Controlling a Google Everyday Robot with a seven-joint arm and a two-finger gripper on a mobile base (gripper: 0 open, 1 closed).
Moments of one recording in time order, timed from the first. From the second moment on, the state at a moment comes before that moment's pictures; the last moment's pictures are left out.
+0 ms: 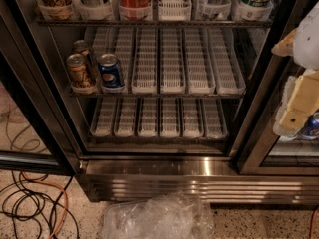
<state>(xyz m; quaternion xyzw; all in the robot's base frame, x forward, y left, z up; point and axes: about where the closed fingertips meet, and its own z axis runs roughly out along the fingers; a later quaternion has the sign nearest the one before) 0.438 -0.217 0.976 -0.60 0.78 -0.03 0.16</state>
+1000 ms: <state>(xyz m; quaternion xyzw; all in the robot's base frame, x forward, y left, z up) 0.441 -0.207 0.960 -0.58 0.79 0.00 0.22</state>
